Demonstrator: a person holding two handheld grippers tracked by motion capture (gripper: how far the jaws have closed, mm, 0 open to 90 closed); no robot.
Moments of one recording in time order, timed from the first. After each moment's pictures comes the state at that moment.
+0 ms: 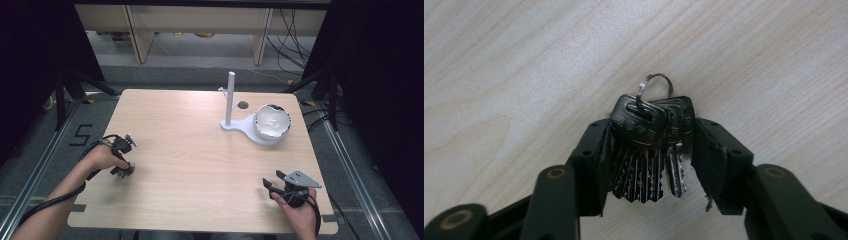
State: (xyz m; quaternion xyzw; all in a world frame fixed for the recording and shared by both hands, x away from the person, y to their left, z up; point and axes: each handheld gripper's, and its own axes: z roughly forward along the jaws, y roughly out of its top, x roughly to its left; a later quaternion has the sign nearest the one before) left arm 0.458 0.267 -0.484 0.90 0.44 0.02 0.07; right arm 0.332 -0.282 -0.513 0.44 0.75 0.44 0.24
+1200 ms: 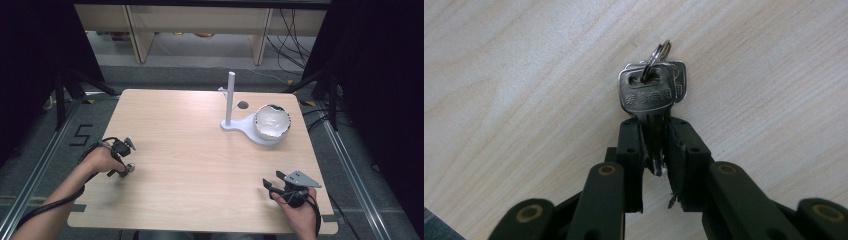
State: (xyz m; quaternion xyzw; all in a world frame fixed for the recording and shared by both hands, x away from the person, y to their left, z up) left arm 0.448 0.267 -0.483 0.90 0.43 0.01 0.04; right arm 0.329 -0.279 -0.513 0.47 0.74 0.43 0.22
